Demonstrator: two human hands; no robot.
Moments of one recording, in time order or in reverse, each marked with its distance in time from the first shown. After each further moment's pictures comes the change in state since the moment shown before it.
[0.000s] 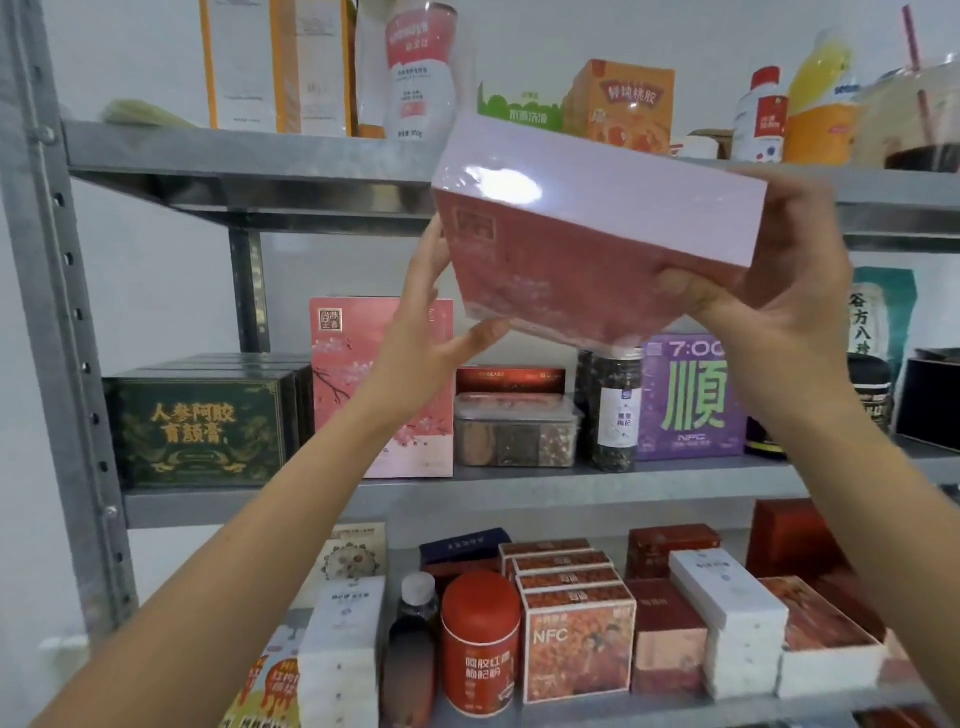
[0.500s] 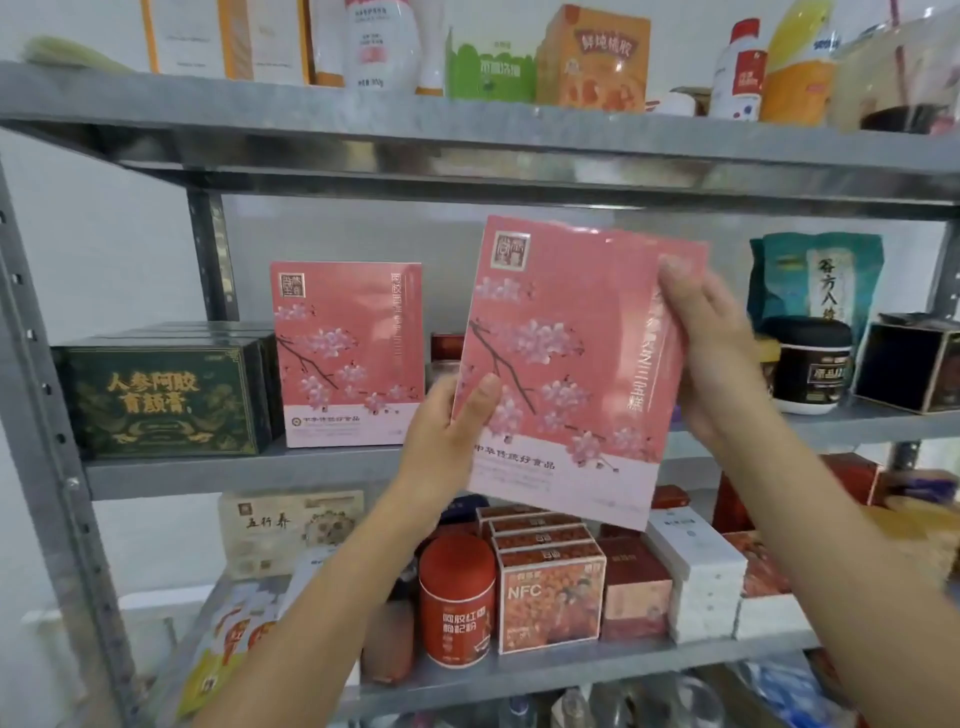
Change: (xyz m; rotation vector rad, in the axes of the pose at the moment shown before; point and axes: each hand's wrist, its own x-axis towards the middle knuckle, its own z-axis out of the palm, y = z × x) left_hand -0.085 -0.002 0.073 -0.179 0.035 -0.426; right_hand -0.043 0.041 -0.010 0.218 0.256 0.742
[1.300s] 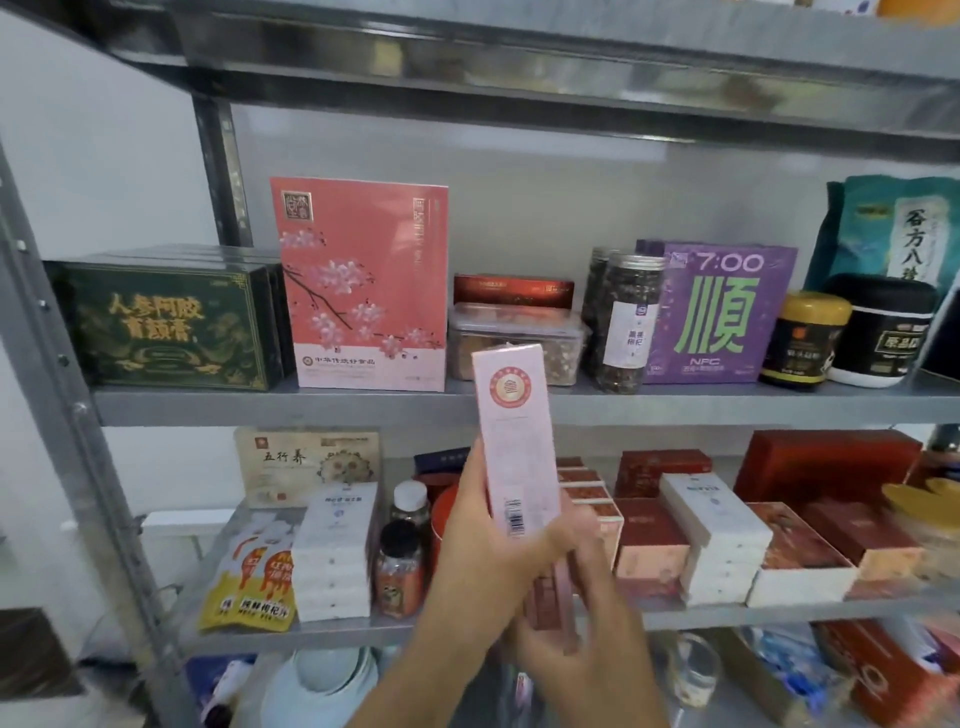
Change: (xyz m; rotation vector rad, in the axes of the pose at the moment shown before) left_hand -0.094 -0.027 0.026 -0.245 0.019 -0.351; right_hand -0.197 0.104 0.038 -0.604 -0.210 0.341
